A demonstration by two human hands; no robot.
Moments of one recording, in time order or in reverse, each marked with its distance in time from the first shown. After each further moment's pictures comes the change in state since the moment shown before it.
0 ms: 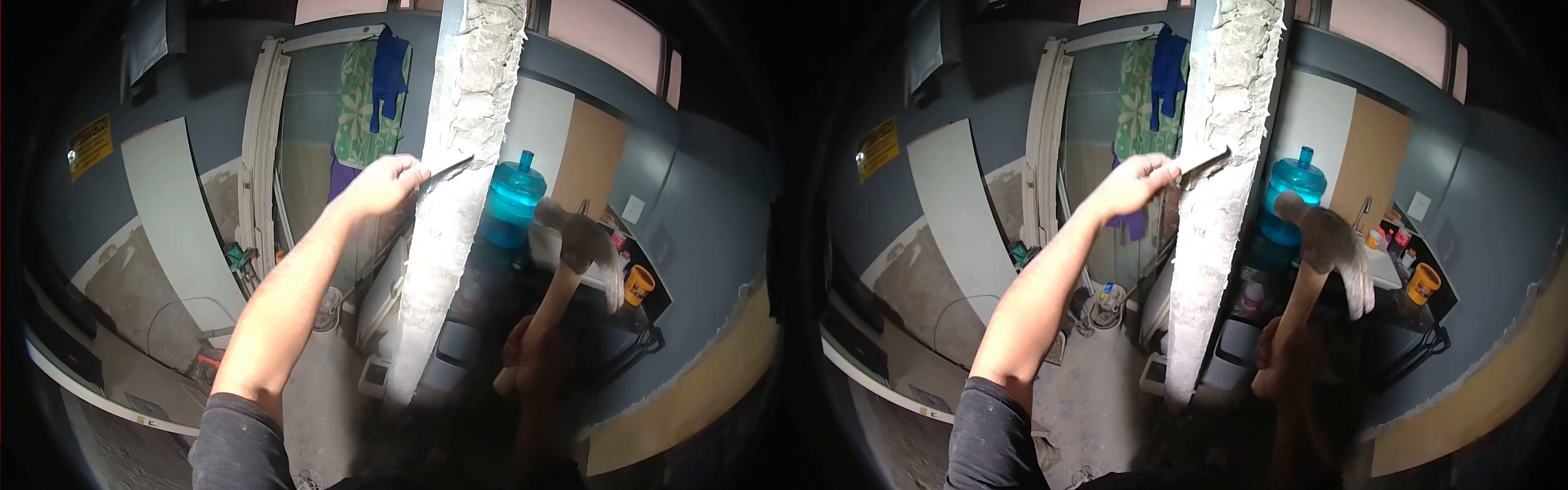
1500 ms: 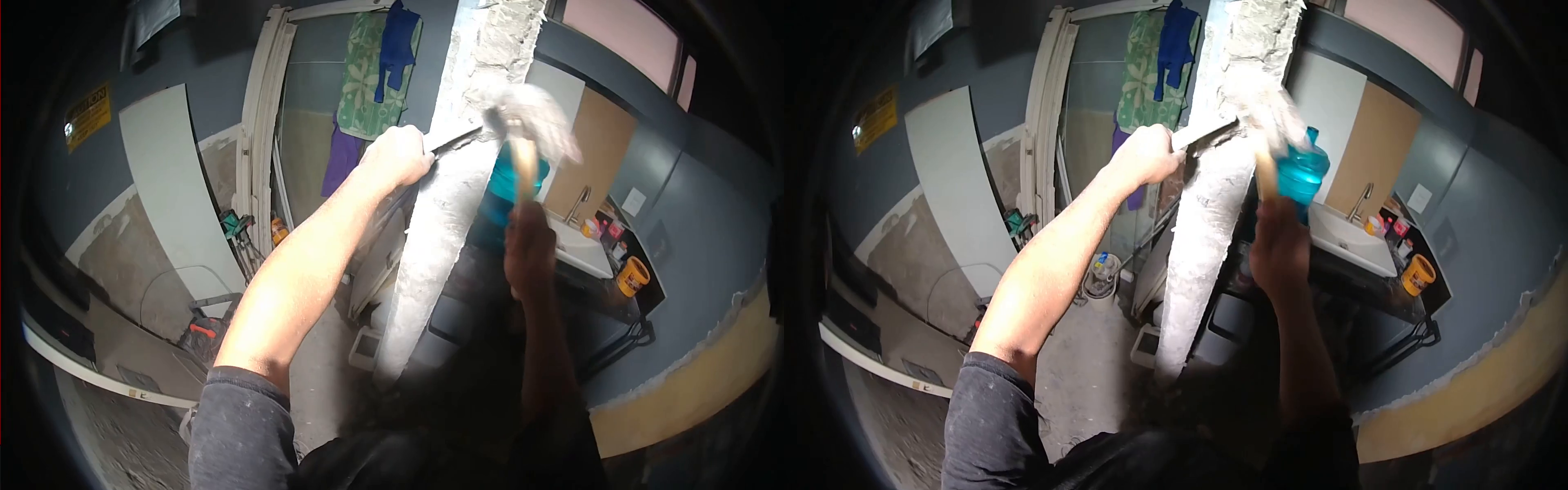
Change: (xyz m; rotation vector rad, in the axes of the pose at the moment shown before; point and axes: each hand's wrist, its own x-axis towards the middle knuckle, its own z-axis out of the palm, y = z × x) left_hand 0.001 0.016 0.023 0.515 0.121 -0.305; right_hand 0.127 0.002 0.022 -1.239 0.065 -1.140
